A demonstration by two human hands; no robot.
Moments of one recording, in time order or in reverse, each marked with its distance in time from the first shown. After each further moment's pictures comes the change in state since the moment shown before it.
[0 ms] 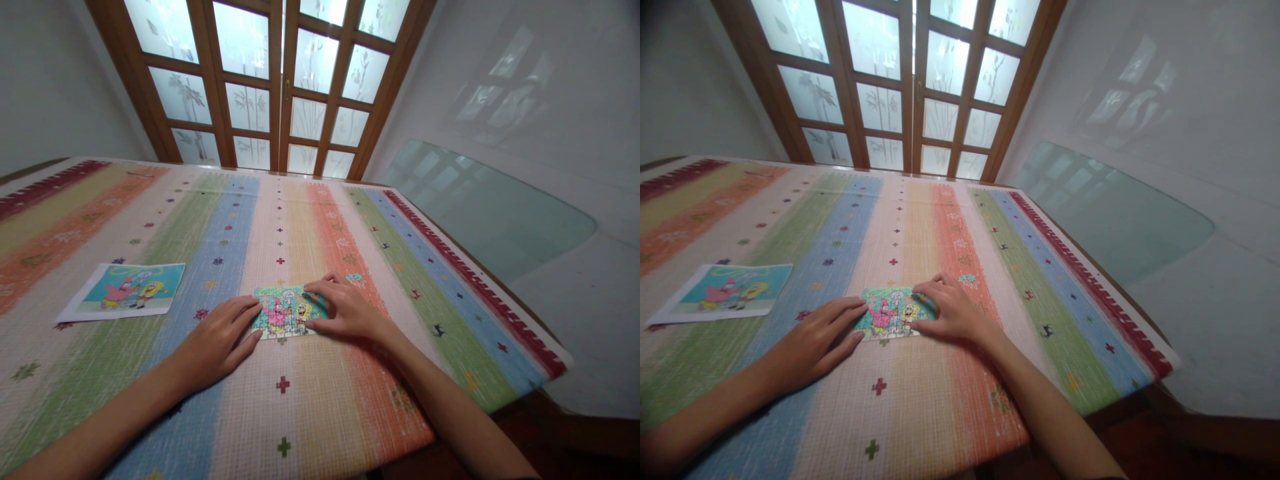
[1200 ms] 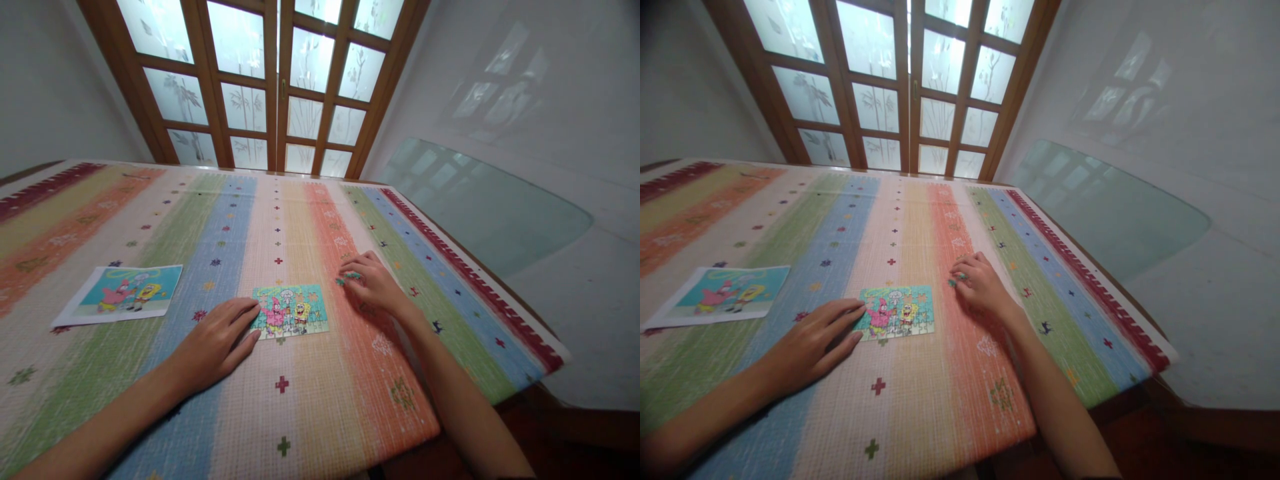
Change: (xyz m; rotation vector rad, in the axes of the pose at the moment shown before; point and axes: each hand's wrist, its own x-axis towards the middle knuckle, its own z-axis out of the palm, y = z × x) left_hand 0.000 0.000 -0.001 0.002 0.023 0.022; right_hand -0.012 0.056 -0.036 -0.183 0.201 0.048
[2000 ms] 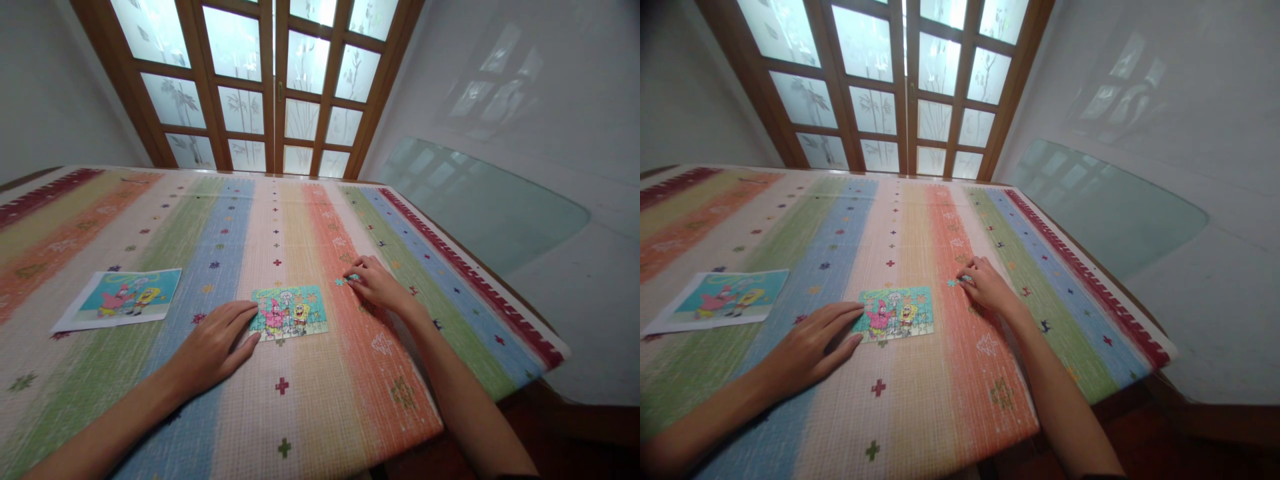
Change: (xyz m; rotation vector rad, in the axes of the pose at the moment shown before) left_hand -0.001 0.000 0.001 -0.044 0.037 -0.046; right_hand -0.014 0.024 0.003 -0.131 -0.137 0.109
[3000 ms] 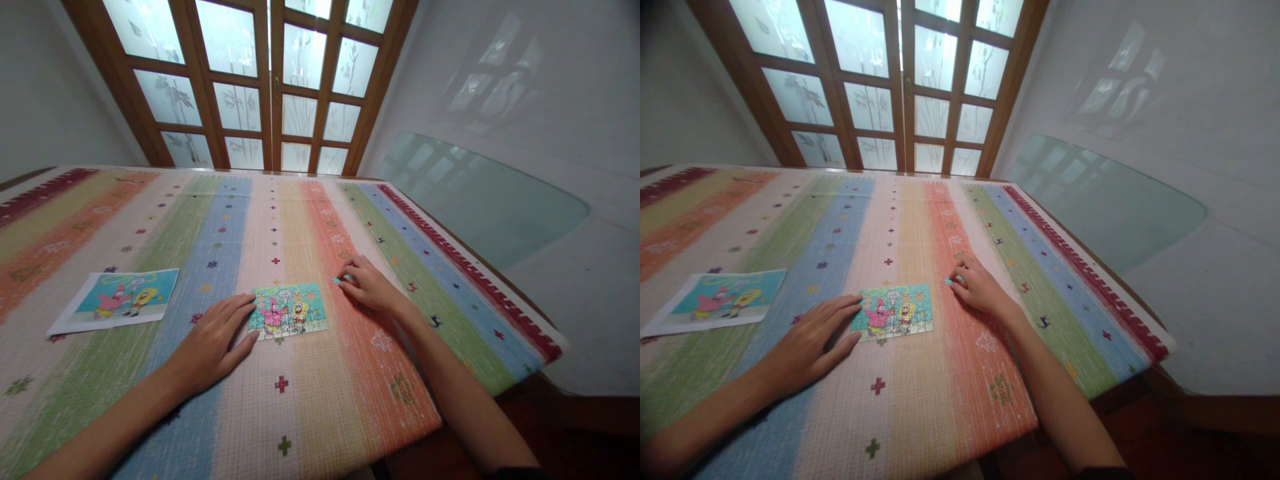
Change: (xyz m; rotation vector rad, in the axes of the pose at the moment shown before) left_hand -0.002 -0.004 0.003 0.060 -0.045 -0.001; right_hand 0.004 -0.019 0.003 0.128 0.018 -0.052
